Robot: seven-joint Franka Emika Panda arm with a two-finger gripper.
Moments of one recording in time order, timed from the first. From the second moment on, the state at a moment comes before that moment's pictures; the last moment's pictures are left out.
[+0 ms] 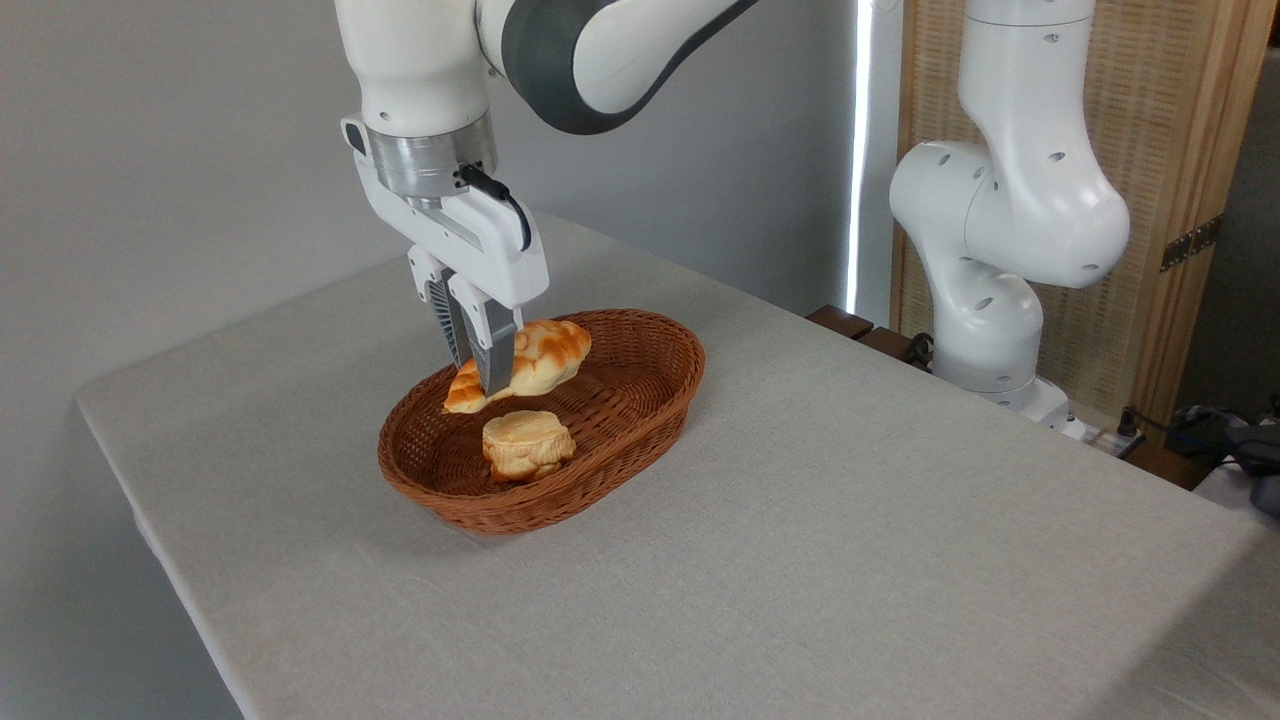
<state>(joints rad) -0.07 -0.04 -0.15 -1.89 -0.17 1.86 0.56</state>
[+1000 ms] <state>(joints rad) -0.05 -0.04 -0.04 -1.87 -0.07 1.93 0.58</state>
